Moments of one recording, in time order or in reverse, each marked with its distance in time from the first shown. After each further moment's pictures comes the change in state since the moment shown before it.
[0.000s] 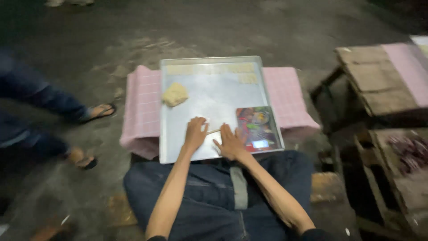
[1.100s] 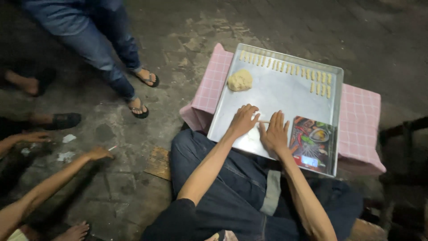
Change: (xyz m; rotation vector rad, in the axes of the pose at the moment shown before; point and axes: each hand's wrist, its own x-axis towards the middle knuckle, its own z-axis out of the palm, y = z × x) left_hand 0.000 0.030 -0.054 0.009 -0.055 -0.091; right_hand 0.034 -0.028 -0.018 0.048 0.200 -0.024
